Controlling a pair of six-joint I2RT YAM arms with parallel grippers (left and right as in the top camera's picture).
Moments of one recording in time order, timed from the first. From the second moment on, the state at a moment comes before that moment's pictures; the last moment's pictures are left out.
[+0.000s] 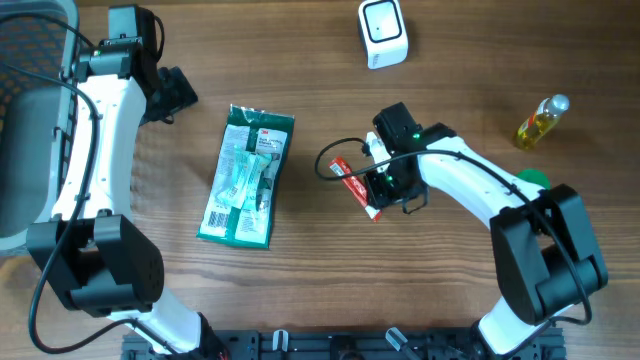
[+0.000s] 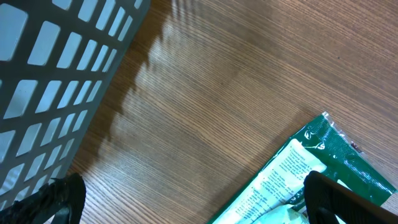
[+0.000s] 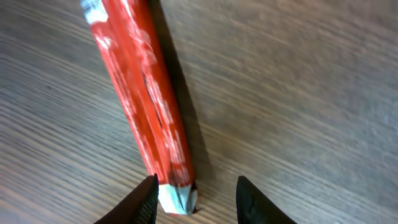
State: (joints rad) left arm 0.07 1.83 1.67 -1.11 -0.24 -0.45; right arm 0.44 1.82 1.10 -0.76 -0.23 0.10
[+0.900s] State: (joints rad) left arm 0.07 1.83 1.67 -1.11 -0.24 -0.45; right arm 0.51 1.83 1.05 -0.67 -0.10 0.09
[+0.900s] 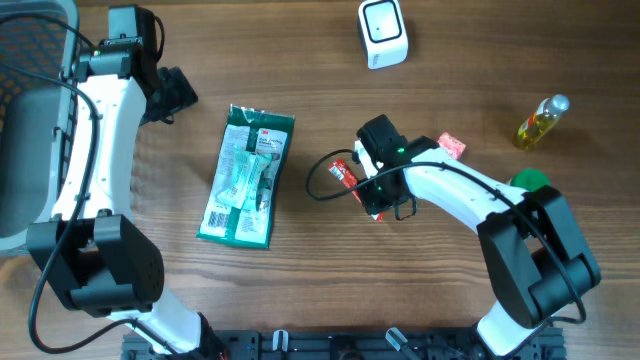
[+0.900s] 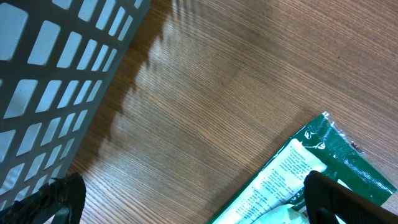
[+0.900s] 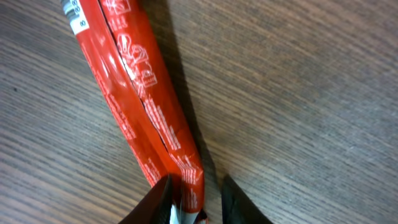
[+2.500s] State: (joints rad) left arm 0.07 1.83 1.67 -1.11 -0.24 -0.45; right arm 0.52 1.09 1.13 -1.15 -0.80 -0.39
